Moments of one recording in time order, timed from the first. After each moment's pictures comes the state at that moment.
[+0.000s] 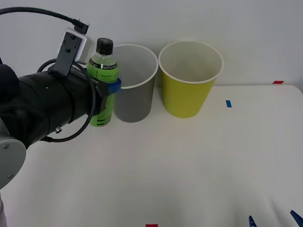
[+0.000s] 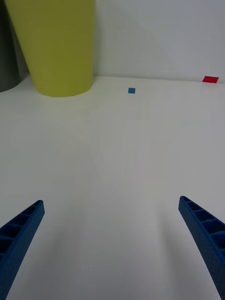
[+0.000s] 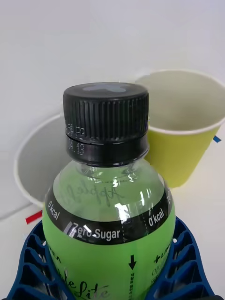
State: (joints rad) right arm 1.04 -0.40 0.12 -1.96 0.04 -0.53 1.33; left arm -0.31 0.29 -0.05 -2.59 0.41 1.52 -1.59
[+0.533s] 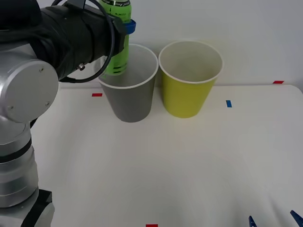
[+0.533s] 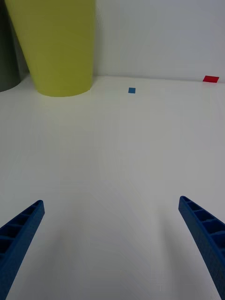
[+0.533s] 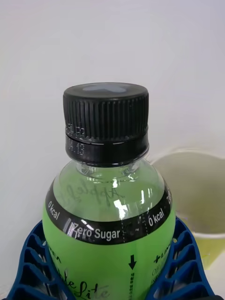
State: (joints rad) right arm 1.04 -0.40 0.12 -1.97 0.04 -0.53 1.33; left arm -0.63 0.21 -0.06 -2.34 0.29 1.40 -1.58
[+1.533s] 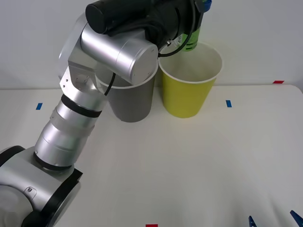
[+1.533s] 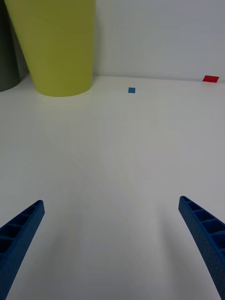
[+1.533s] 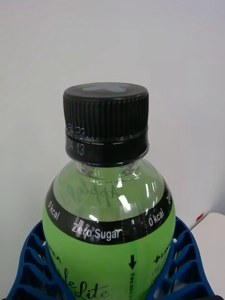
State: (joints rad) right arm 1.04 -0.40 0.12 -1.97 0.04 -0.53 1.33; left arm -0.89 0.11 -0.29 -1.69 0.30 0.76 -1.46
